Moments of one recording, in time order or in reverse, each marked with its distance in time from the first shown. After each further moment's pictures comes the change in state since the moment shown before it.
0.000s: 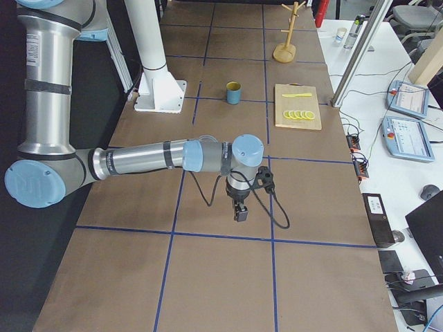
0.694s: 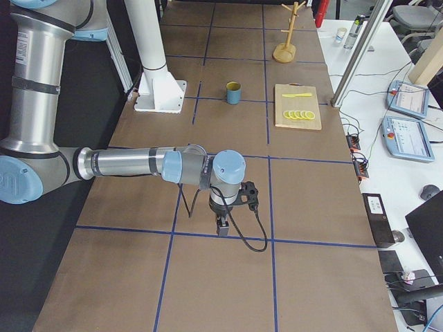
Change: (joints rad) left arm 0.003 -0.013 -0.001 -0.073 -0.010 0.003; right arm 0.035 -0.058 0.017 0.001 0.001 0.005
